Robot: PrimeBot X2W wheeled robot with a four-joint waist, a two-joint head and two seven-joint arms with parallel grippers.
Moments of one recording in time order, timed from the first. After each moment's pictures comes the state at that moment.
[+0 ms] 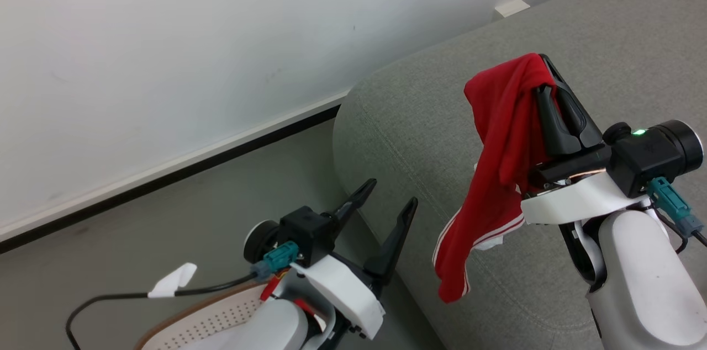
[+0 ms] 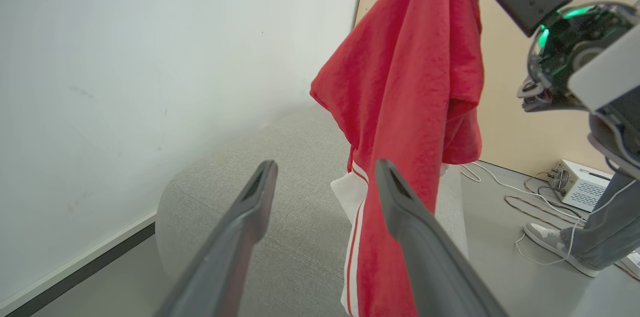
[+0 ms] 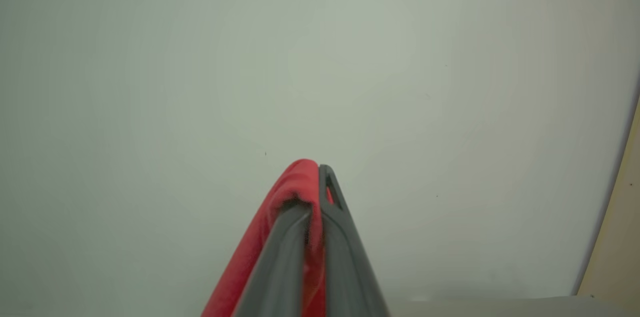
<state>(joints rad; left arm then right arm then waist) -0.44 0.14 -0.67 0.15 -0.43 0.02 -0.11 -0.56 -0.05 0.18 0.21 0.11 0.13 -0.20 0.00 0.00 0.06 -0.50</state>
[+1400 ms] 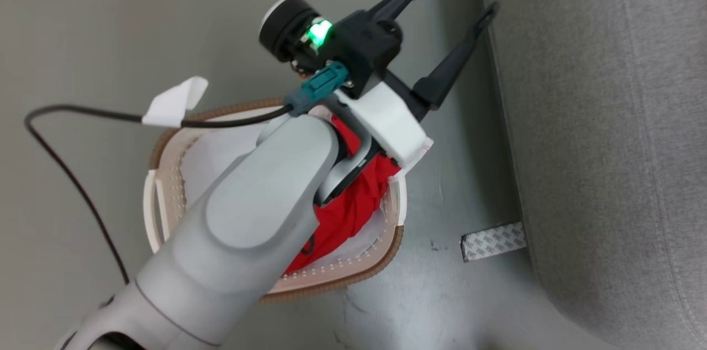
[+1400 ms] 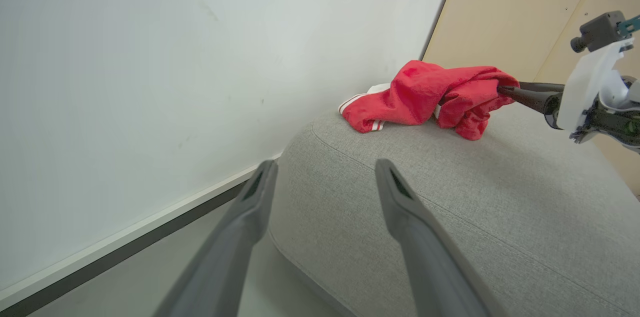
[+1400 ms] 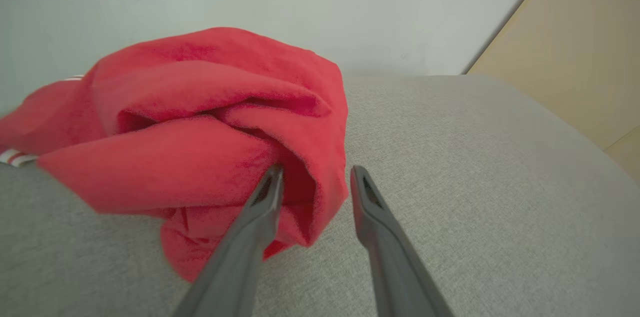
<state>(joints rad) -1.04 0.10 -0.73 0.34 -0.34 -0.09 -0.15 -0.91 -0.33 -0.51 0.64 0.02 0.13 0.00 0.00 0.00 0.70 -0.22</state>
